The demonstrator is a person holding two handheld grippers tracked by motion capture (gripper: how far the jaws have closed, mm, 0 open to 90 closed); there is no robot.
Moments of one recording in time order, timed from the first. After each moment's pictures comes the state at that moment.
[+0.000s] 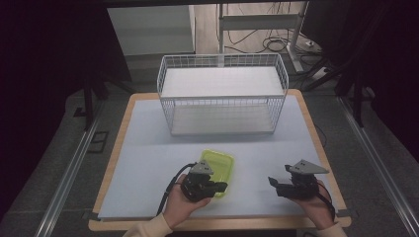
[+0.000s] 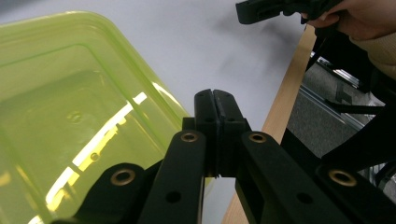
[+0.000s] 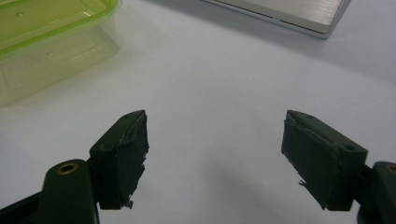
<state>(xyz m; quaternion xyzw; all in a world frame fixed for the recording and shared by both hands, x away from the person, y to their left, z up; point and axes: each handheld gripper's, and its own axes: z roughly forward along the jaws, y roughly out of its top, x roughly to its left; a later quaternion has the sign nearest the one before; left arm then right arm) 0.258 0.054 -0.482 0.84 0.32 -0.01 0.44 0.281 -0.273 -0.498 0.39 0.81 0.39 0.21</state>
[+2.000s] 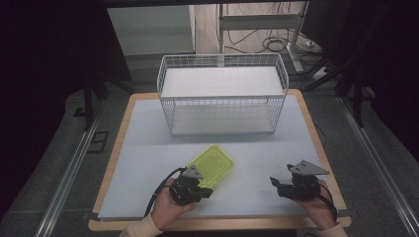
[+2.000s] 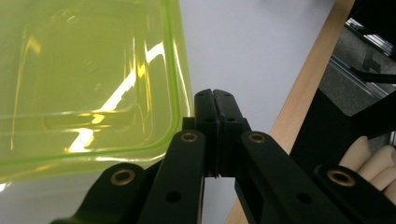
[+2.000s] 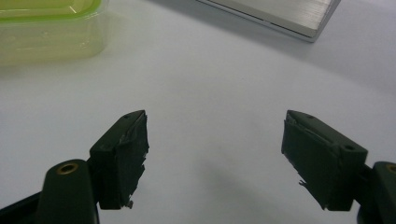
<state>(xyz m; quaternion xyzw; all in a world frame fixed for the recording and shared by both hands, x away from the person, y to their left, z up) 0.255 0.088 -0.498 0.87 0.34 -0.01 0.37 0.279 -0.275 -0.495 0.39 0.81 0.38 0.23</state>
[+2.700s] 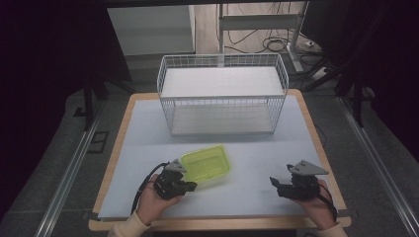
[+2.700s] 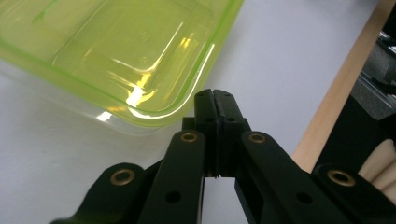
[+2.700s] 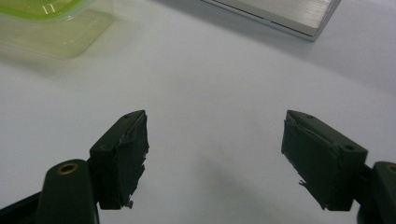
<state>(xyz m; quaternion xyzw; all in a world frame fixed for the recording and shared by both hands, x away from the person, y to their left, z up) 0.267 0.131 -0.498 0.85 0.38 0.01 0.36 0.279 -0.274 -0.496 0.39 0.81 0.37 0.23</state>
